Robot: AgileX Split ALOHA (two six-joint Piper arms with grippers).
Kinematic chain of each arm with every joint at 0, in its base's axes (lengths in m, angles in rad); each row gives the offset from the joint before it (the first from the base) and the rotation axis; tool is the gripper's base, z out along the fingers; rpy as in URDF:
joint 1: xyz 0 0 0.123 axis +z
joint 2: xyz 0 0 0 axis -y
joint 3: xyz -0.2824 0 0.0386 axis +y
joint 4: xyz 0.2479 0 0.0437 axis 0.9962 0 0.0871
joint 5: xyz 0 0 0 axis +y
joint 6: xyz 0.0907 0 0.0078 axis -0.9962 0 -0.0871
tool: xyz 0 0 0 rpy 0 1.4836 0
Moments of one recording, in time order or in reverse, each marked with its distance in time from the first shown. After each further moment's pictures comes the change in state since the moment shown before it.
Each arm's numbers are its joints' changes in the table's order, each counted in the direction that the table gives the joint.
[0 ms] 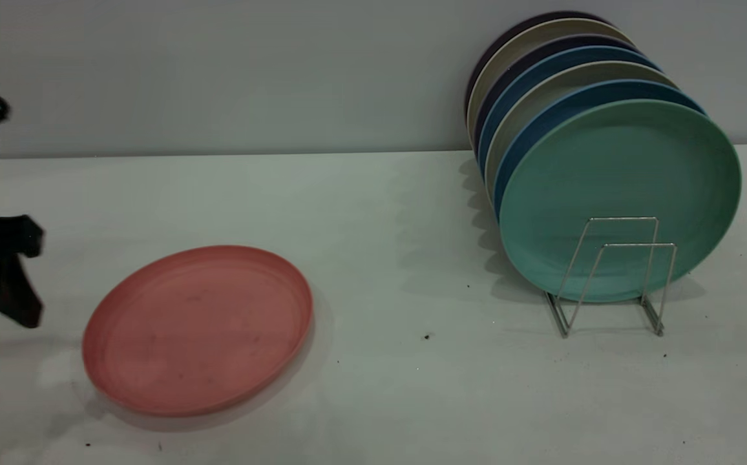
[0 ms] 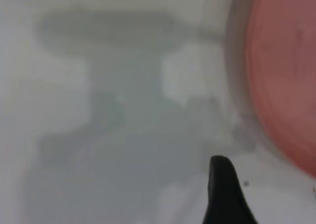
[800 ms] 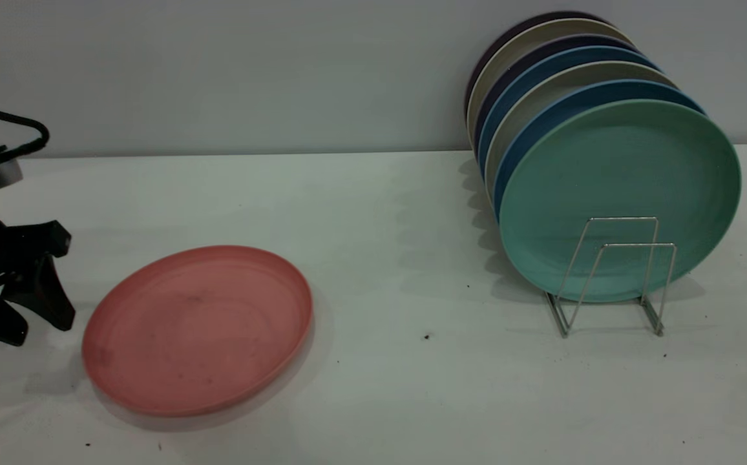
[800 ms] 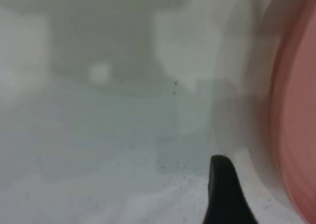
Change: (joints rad) left arm 0.098 -0.258 -0.217 -0.183 0.138 -0.228; right arm 0.000 0.000 0.000 0.001 0.000 0.003
